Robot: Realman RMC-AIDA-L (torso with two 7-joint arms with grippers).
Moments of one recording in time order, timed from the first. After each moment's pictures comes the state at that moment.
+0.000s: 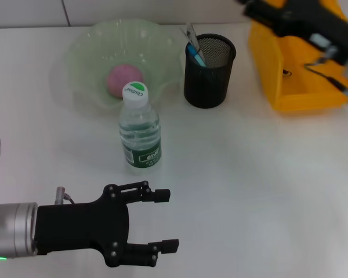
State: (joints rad) left arm -0.26 -2.07 1.22 0.64 1.61 1.70 -1.04; right arm 0.37 2.07 -1.29 -0.72 -0.87 -1.22 1.09
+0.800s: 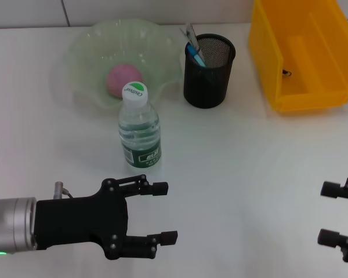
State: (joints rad) left arm -0.27 -2.07 1.22 0.63 1.60 1.69 -1.04; right arm 0.11 2.06 -0.67 -0.80 -1.87 -1.99 1.17
